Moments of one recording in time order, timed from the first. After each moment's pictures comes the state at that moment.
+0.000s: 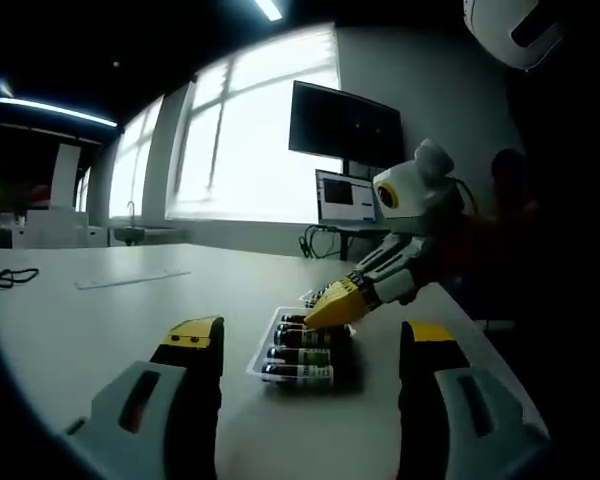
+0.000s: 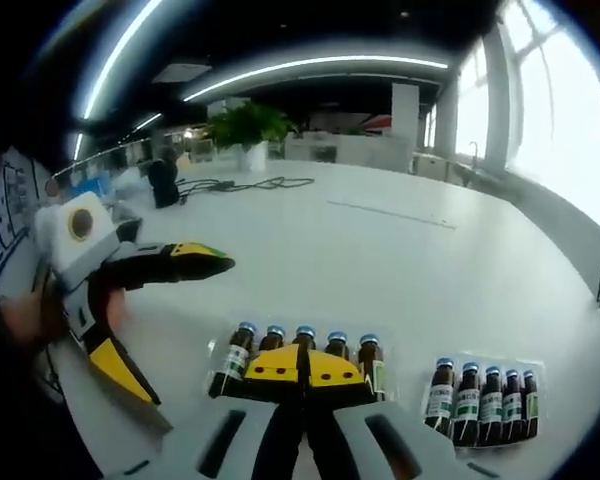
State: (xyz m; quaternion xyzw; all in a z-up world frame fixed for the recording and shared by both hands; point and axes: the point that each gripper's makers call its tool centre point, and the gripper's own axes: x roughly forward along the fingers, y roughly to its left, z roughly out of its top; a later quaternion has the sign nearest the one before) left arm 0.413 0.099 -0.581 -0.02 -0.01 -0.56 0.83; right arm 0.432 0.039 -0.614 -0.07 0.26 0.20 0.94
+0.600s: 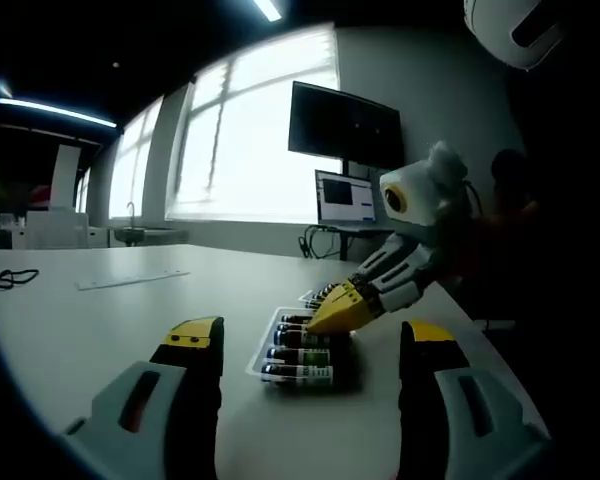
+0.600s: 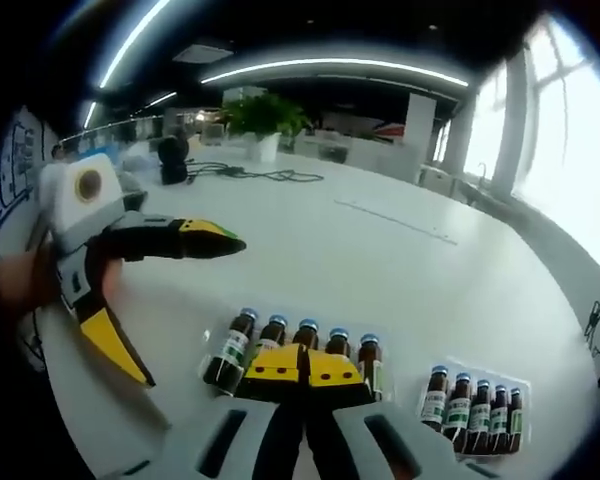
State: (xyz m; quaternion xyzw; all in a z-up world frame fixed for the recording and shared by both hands) left arm 0.413 0.101 -0.582 -0.02 -0.01 -0.56 0.83; right arm 0.430 0.042 -0.620 -0.14 0.25 0.21 0.94
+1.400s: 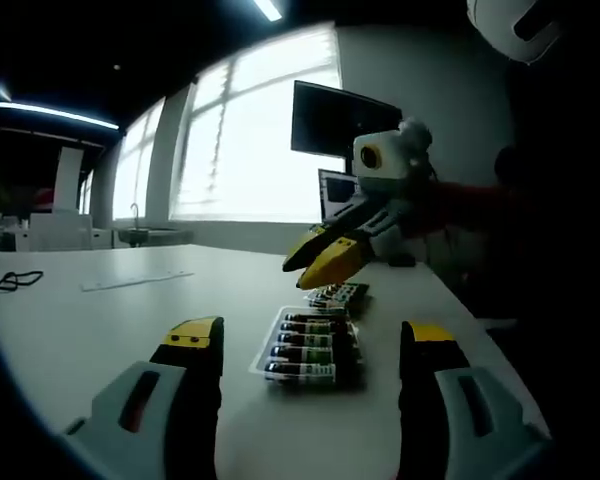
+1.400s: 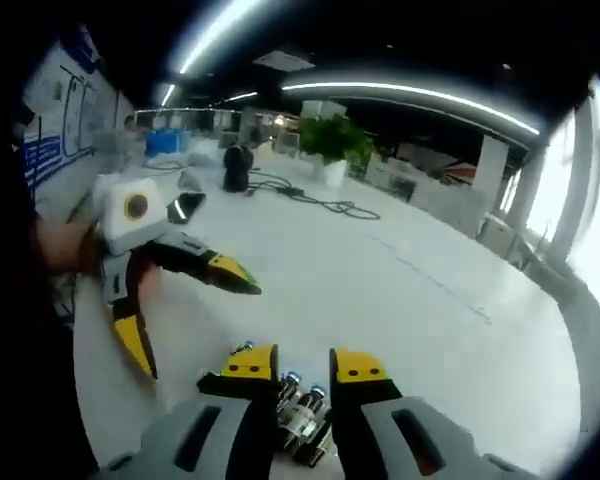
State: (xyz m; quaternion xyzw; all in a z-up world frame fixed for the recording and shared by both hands) left arm 0.412 0.102 -0.580 -0.01 -0.01 -0.55 0.84; right arm 0.452 0.055 -0.567 -0.22 0.19 0.42 0.86
